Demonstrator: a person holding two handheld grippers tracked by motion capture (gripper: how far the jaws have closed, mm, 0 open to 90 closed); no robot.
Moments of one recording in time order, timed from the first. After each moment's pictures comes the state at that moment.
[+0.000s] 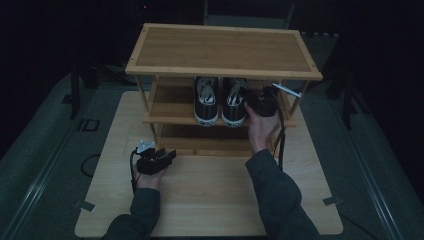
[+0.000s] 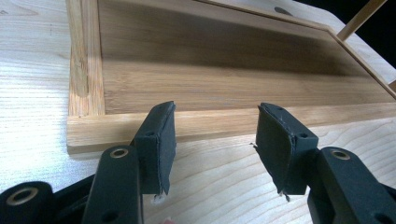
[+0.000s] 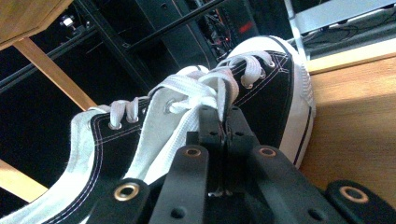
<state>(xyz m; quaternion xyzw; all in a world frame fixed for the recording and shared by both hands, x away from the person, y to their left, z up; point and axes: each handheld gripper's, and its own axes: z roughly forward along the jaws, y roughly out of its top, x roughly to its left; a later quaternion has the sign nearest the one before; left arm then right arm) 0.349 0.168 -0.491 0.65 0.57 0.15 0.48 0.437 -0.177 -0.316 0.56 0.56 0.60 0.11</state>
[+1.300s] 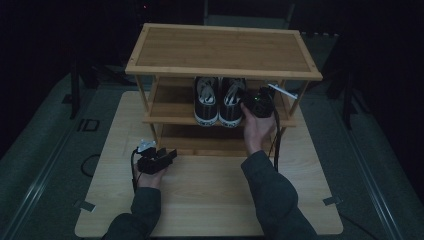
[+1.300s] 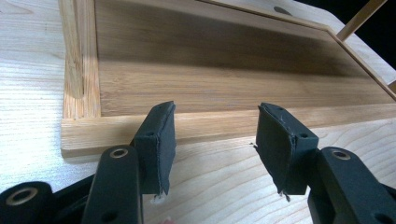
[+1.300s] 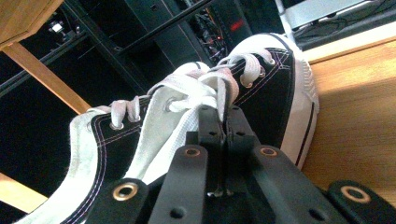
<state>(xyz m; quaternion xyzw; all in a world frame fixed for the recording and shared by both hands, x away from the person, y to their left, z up) 0.352 0.167 -0.492 0.65 0.57 0.15 0.48 0.436 -0.168 -0.319 0.57 0.55 0.59 0.15</state>
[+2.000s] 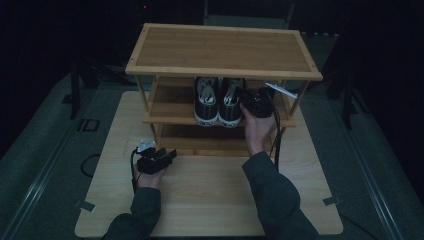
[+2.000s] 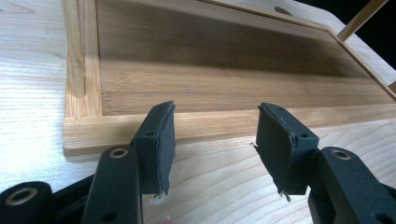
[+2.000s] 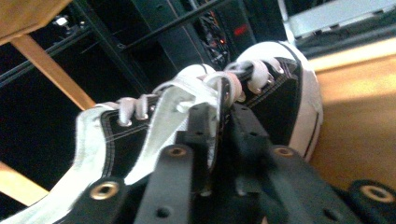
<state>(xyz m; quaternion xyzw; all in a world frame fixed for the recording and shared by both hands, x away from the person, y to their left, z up) 0.351 0.168 -0.492 0.65 0.57 0.15 0.48 0.434 -0.168 -0.316 0.54 0.57 0.59 0.18</state>
